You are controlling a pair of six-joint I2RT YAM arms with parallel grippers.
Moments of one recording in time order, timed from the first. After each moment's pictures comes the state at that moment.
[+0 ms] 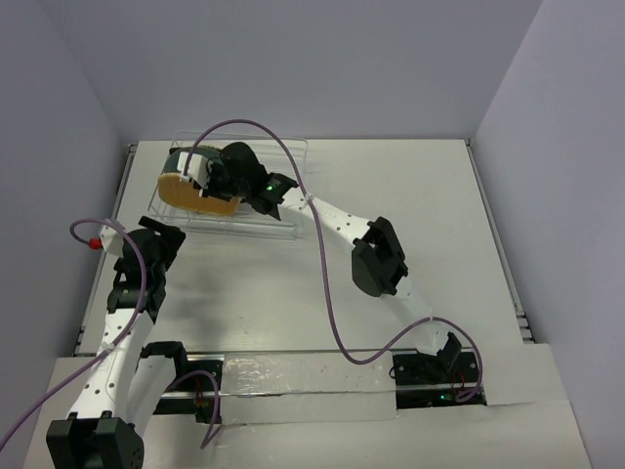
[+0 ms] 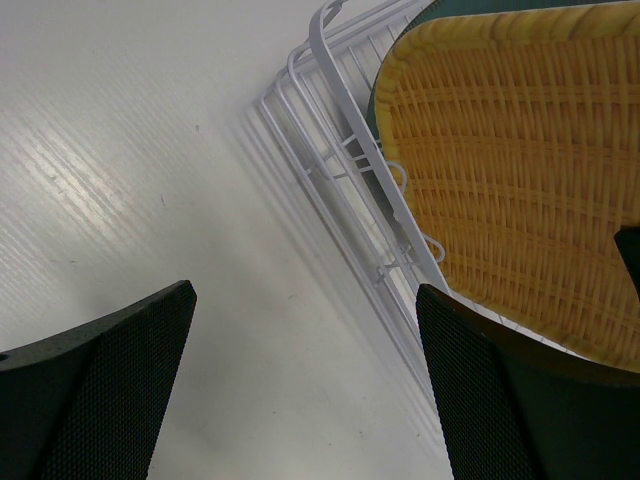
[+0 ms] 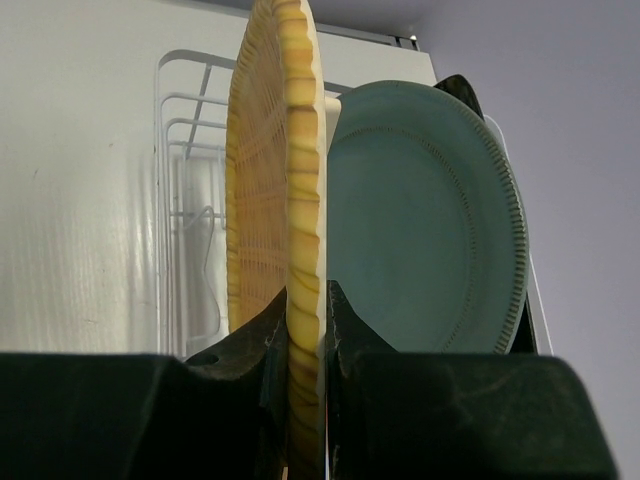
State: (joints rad) left arm -0.01 0.74 0.51 -0.28 -0.34 -0.92; right arm 0.90 2.36 2.27 -0.20 -0.21 -0.60
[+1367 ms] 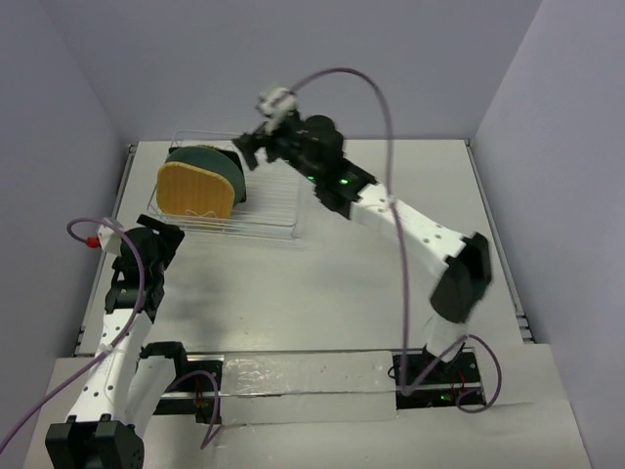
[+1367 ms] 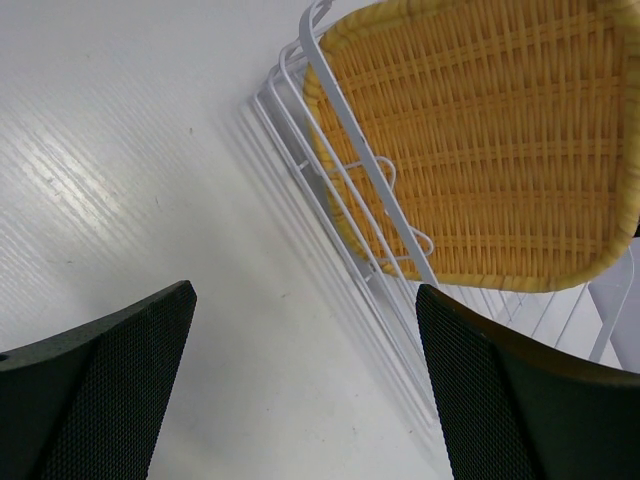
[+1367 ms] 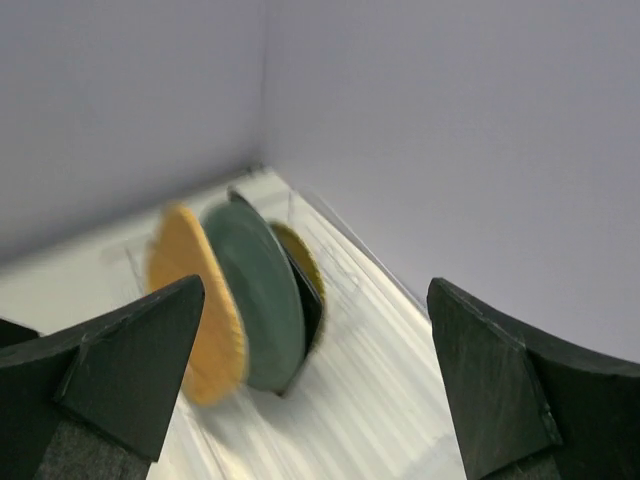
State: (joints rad) left arm -0.01 0.74 0.54 -0.30 -0.34 -0.92; right arm 0.81 1.82 1.80 0.13 -0.01 -0.20
